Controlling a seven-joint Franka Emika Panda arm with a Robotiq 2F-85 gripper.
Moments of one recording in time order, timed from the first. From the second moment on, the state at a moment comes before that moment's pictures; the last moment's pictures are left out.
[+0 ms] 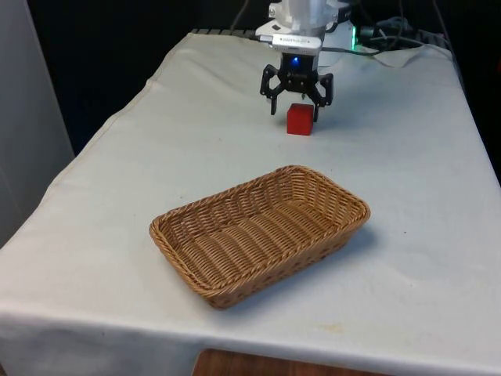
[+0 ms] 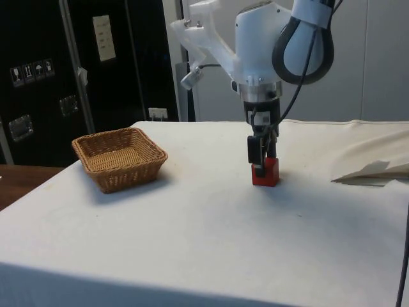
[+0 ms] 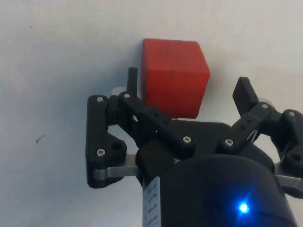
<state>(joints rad) 0.18 0.14 -0.28 -2.75 -0.17 2.89 0.16</state>
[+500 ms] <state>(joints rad) 0.18 0.14 -0.28 -2.75 -0.17 2.90 0.16</state>
